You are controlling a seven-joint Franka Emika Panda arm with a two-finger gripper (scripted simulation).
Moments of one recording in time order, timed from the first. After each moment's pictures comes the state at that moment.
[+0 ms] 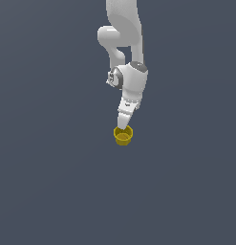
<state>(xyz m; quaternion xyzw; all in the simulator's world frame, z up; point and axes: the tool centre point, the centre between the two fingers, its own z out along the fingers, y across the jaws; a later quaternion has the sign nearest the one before) -0.096 0.044 0.099 0.82 0.56 0.05 0.11</state>
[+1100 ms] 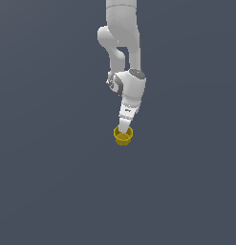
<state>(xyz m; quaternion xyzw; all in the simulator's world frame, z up) -0.098 0.046 0.067 0.80 0.58 0.05 0.11</state>
